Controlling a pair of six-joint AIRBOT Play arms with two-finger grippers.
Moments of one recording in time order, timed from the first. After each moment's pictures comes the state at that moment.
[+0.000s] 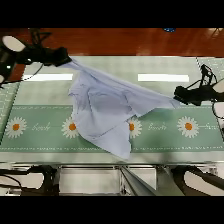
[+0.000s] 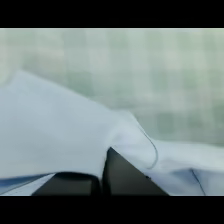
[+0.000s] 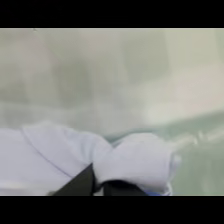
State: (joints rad) left arm -0.02 -1.60 1.52 0.94 -0.94 -1.37; right arm -0.19 -1.30 0.95 -1.18 0.89 1.59
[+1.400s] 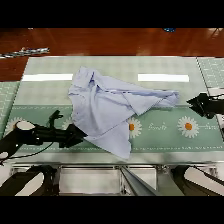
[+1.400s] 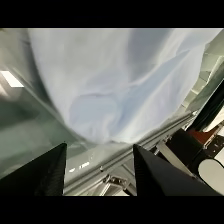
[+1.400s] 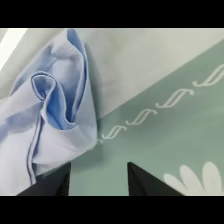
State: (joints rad) left arm 0.00 -1.03 0.27 0.50 -1.09 -1.32; right arm -0.64 -1.24 0.79 -0.82 1.02 1.28
